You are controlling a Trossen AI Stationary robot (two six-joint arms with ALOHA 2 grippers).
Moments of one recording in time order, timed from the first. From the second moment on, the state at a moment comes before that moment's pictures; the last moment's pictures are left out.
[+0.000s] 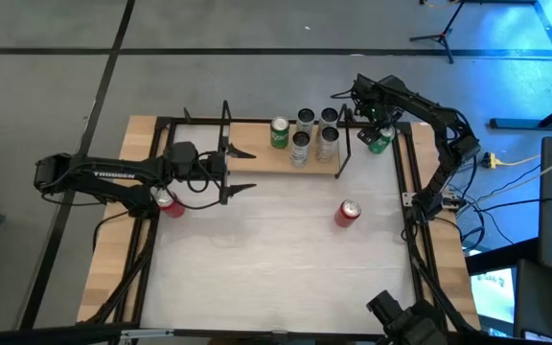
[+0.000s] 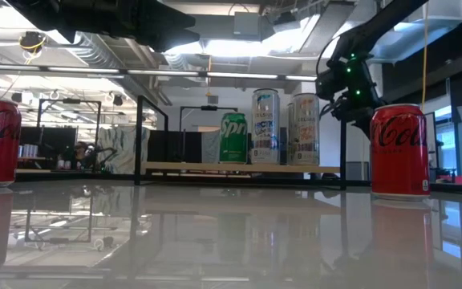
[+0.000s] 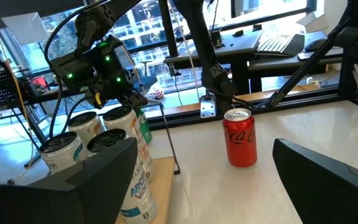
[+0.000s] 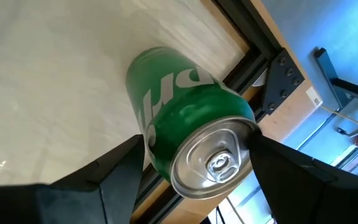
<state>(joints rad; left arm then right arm) 0.19 1.06 0.56 0.44 0.09 0.21 -0.96 1.75 1.40 -1.32 0.30 -0.10</state>
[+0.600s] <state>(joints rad) 0.19 1.06 0.56 0.44 0.09 0.21 -0.85 1.66 1.39 -1.34 0.23 -0.16</state>
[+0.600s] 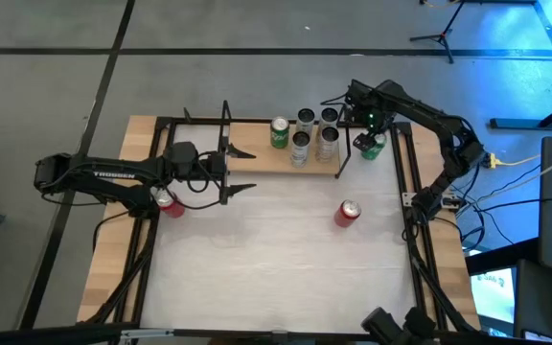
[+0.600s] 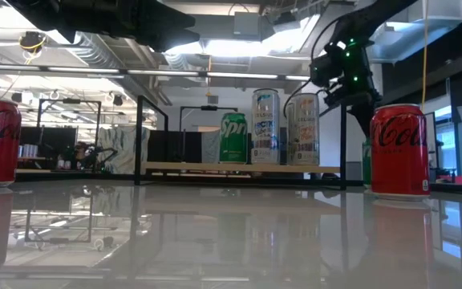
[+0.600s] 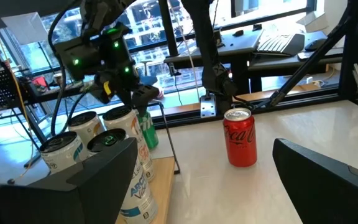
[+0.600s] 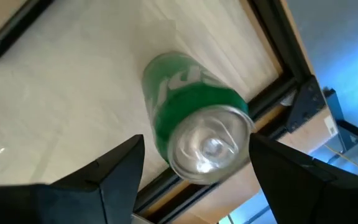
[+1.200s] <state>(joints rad) 0.19 1.06 0.56 0.44 0.09 0.21 -0.90 1.66 1.39 -1.34 0.22 -0.16</state>
